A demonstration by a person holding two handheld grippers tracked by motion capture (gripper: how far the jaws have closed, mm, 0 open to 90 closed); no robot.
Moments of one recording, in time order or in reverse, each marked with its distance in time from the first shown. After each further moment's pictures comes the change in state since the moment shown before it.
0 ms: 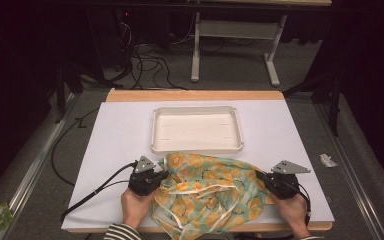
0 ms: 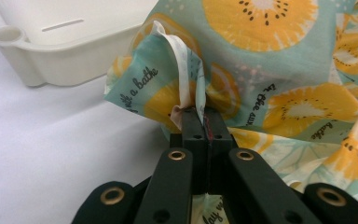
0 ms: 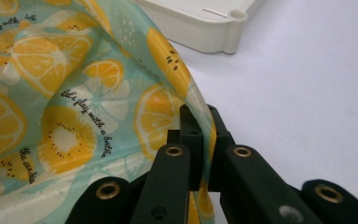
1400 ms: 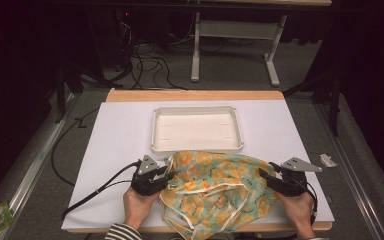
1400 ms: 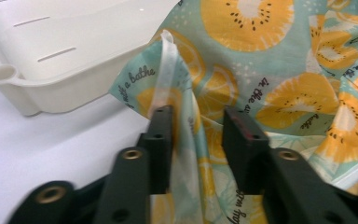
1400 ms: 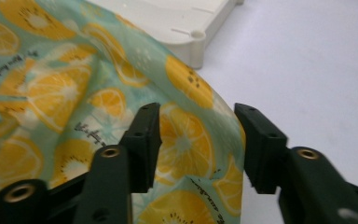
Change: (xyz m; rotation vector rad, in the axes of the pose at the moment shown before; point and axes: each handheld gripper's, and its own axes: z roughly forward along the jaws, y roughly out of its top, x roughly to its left) left arm -0.012 0.008 -0.004 -0.031 0.019 0.062; right arm -0.009 0.007 -0.018 -0.057 -0.064 0.071
